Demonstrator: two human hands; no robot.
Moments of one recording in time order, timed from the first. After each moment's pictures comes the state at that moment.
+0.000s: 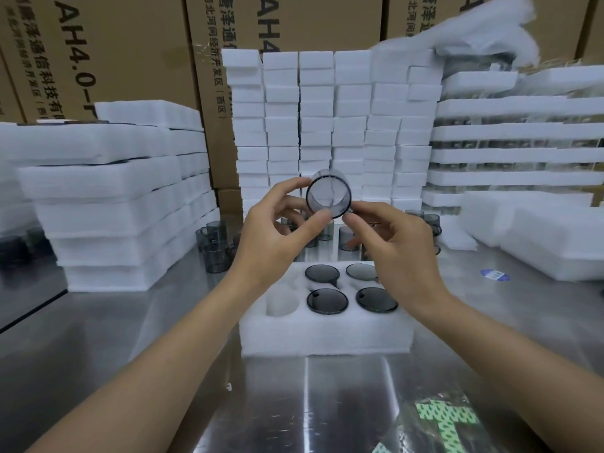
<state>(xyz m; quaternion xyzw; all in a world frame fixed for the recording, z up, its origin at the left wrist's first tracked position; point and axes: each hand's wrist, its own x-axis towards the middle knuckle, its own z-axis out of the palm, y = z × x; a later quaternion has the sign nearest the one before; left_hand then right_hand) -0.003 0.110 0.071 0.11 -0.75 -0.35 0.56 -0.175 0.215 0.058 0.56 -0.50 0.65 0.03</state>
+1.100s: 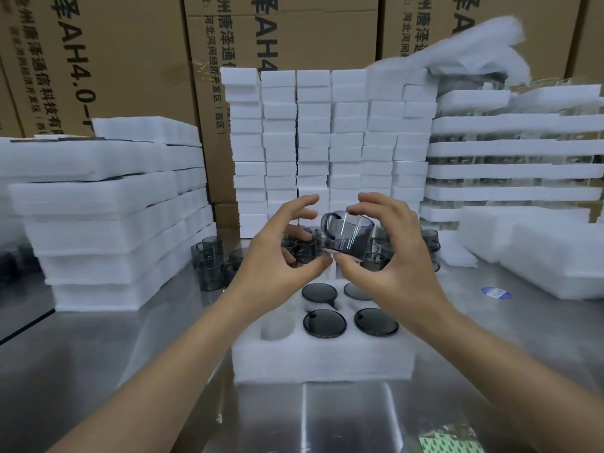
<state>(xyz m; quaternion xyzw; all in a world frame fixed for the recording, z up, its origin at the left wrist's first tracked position) -0.001 0.104 0.067 0.12 -0.82 -0.25 0.50 -0.177 0.225 0.065 0.64 -0.49 0.57 0.15</state>
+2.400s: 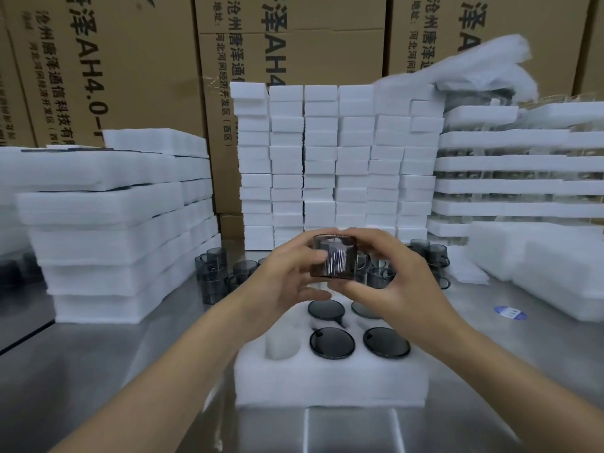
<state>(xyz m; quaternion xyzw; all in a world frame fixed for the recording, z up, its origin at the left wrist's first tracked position) 0.001 0.110 0.080 0.10 -0.72 -0.60 0.32 -0.182 0.222 0.067 0.69 -0.47 0.55 0.06</state>
